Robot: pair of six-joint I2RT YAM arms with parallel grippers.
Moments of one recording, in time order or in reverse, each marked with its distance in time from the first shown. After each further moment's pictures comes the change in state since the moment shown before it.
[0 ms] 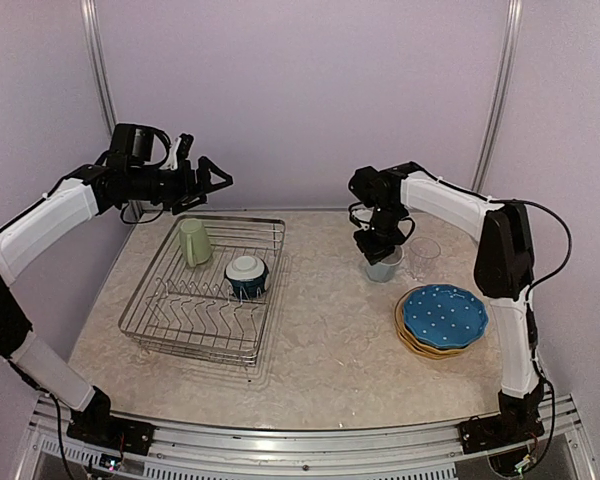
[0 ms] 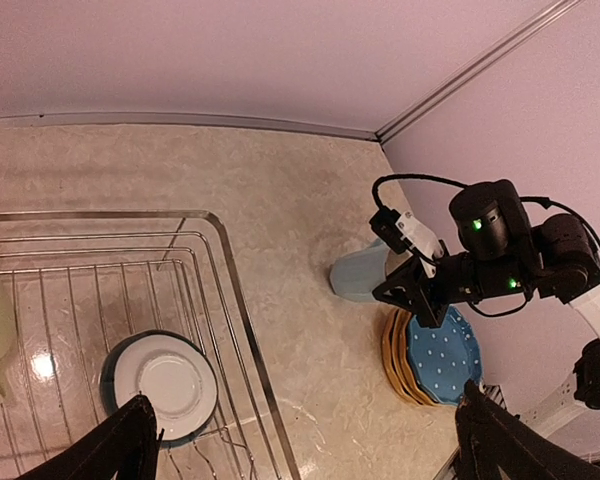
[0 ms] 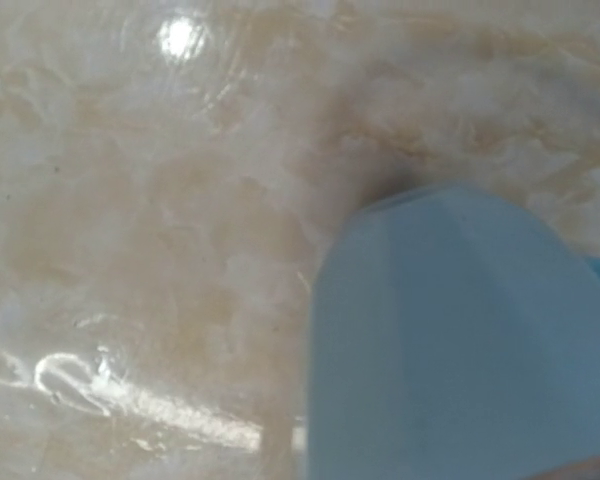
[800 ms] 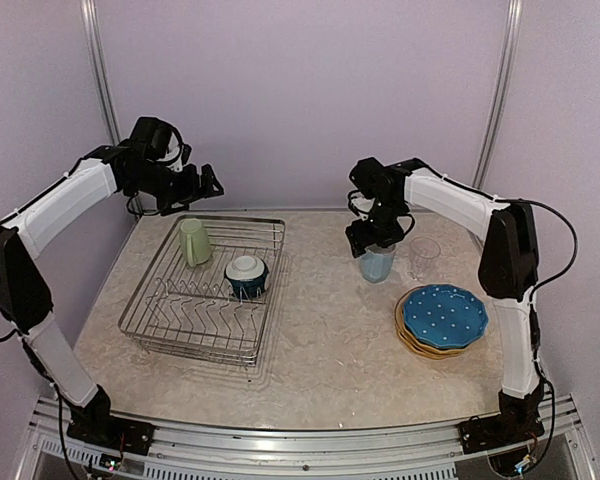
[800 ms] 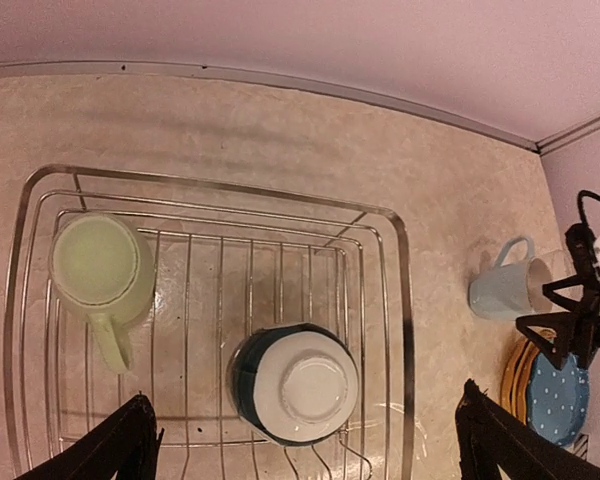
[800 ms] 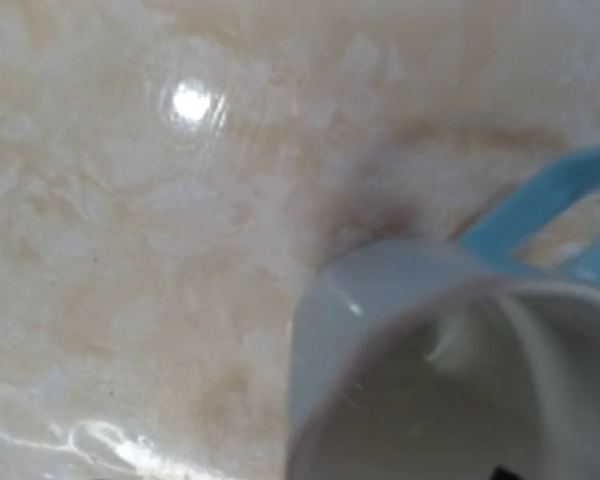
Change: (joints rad) left arm 0.014 0.177 0.227 -0.286 -0.286 0.037; right arm 0.003 -0.021 0.004 0.090 0.006 0.027
